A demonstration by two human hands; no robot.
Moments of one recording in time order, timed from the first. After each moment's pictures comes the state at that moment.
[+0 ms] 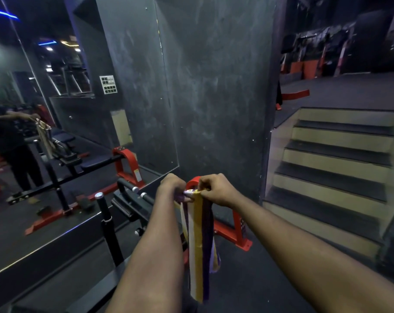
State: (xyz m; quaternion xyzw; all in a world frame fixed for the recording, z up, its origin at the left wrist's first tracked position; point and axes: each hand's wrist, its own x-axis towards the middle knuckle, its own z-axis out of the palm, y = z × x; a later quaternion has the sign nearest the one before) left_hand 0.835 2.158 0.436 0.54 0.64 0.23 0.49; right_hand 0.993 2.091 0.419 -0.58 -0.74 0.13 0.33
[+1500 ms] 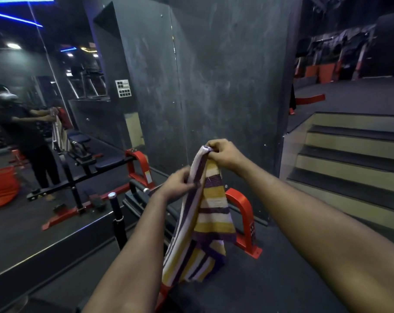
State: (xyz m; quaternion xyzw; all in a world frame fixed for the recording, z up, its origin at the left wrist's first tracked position) left_hand 0.791 2.159 0.437 0.80 0.42 0.31 0.29; right_hand 0.995 2.129 0.508 -0.52 -0.72 0.16 0.43
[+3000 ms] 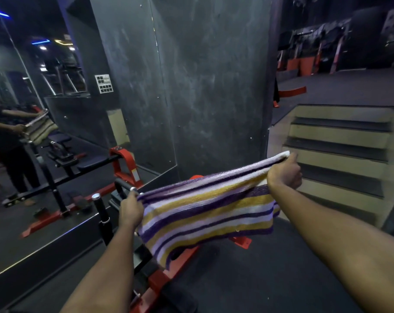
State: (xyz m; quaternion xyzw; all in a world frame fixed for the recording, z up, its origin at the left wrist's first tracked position) left_hand 0.715 2.171 0.353 0.62 0.69 0.34 0.14; right_hand 1.128 2.090 0.418 -0.83 -0.20 -0.07 0.51
